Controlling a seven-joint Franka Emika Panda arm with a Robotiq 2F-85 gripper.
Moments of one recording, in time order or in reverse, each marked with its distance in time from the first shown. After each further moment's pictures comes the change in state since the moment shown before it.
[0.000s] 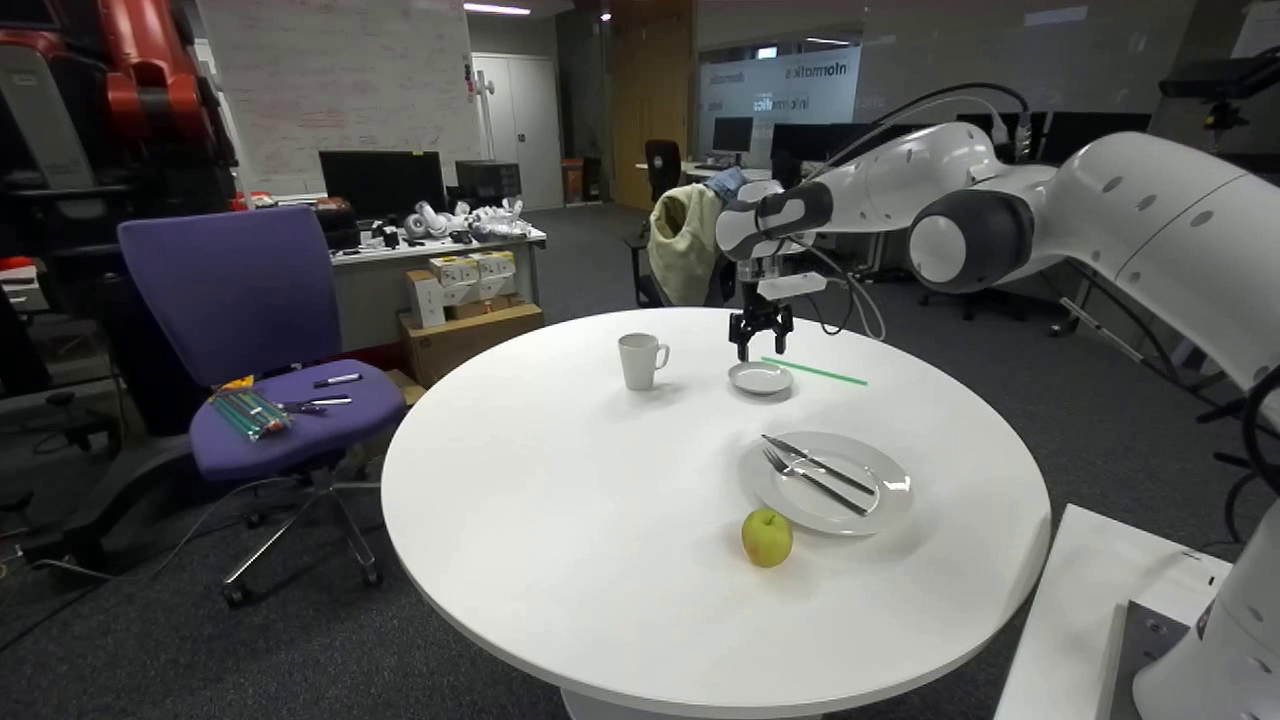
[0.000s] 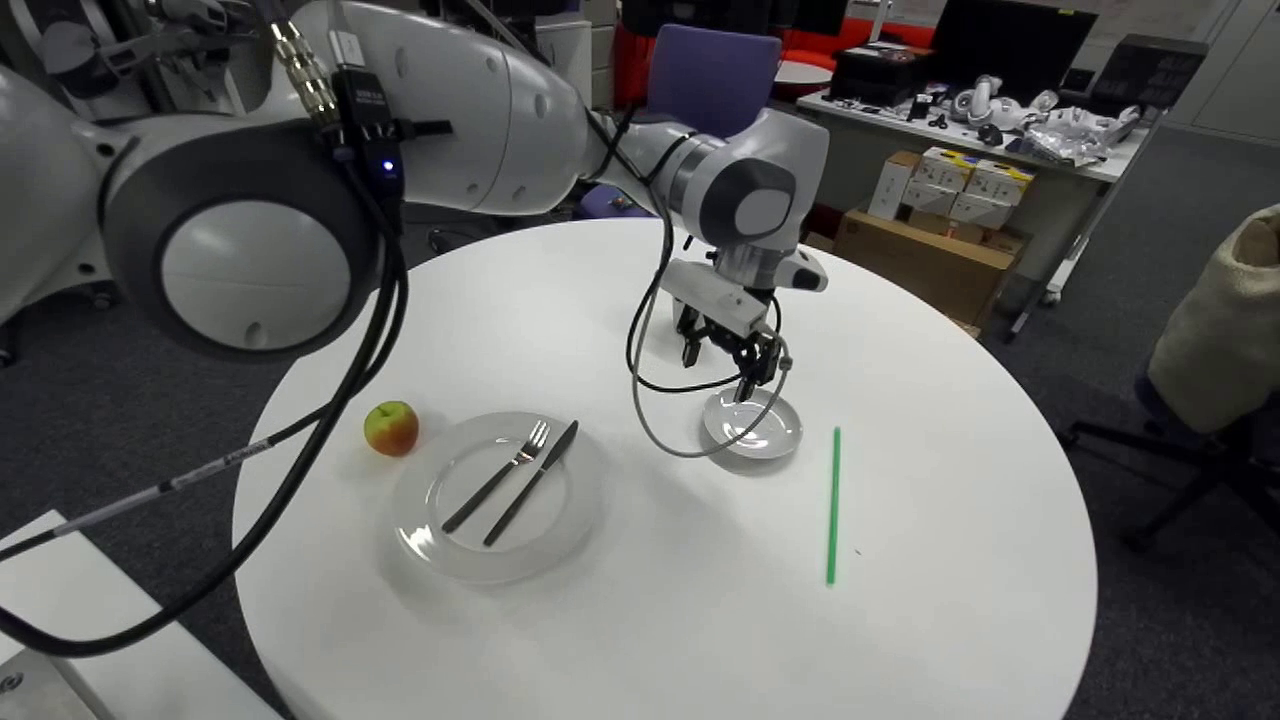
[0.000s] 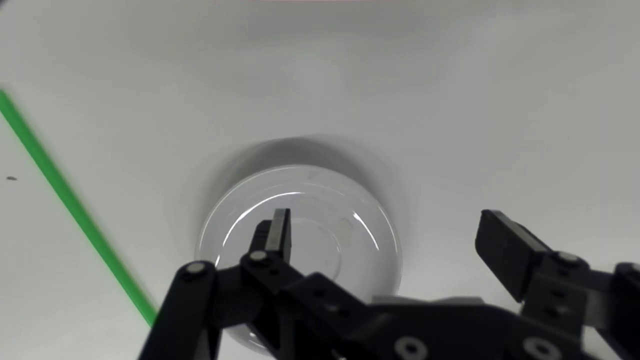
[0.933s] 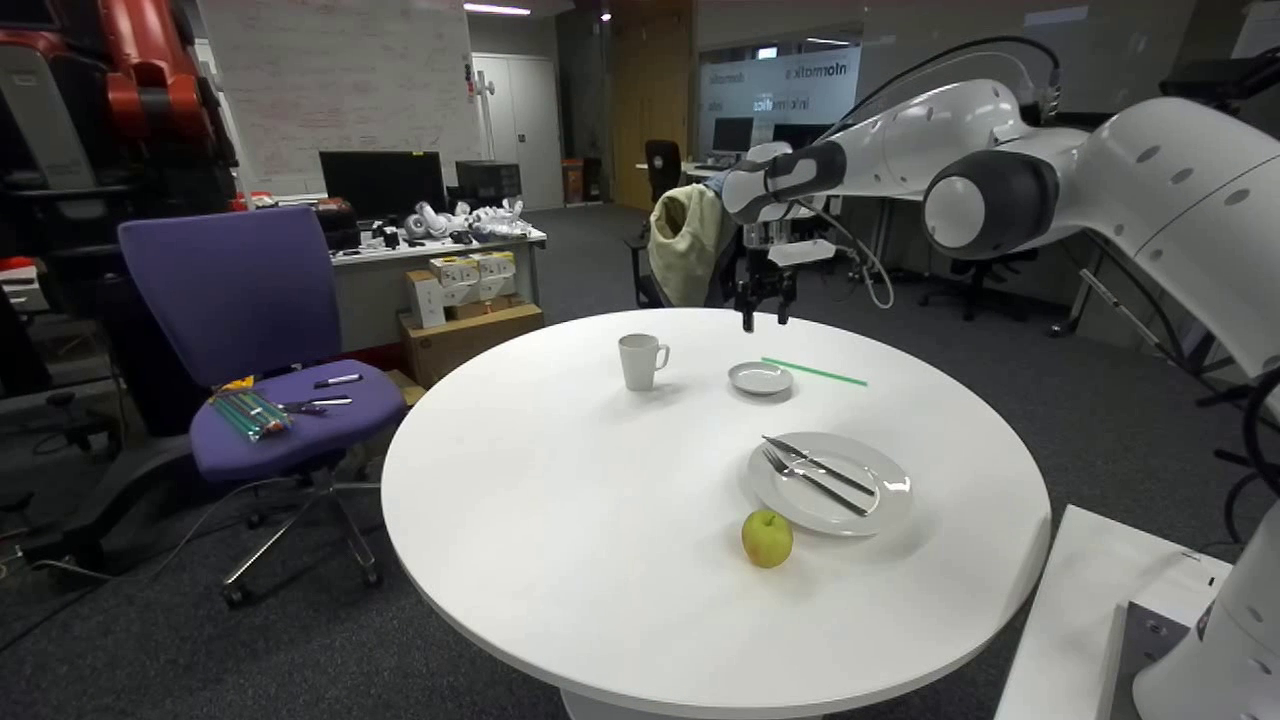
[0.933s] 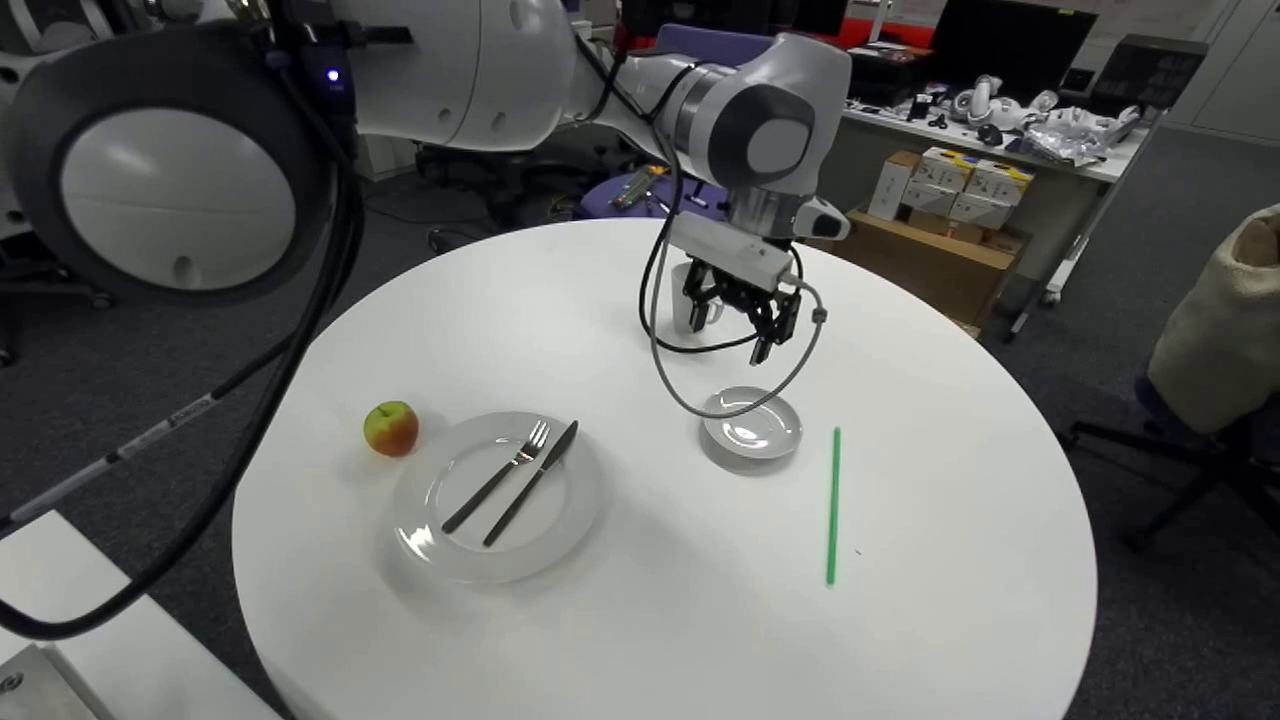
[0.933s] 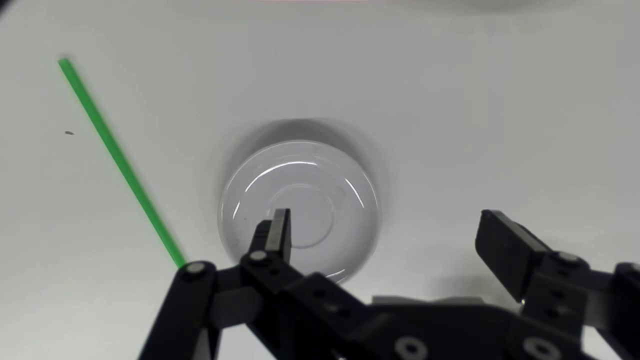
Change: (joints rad) arm -0.006 -0.124 0.000 -0.057 -0.001 -0.030 -0.103
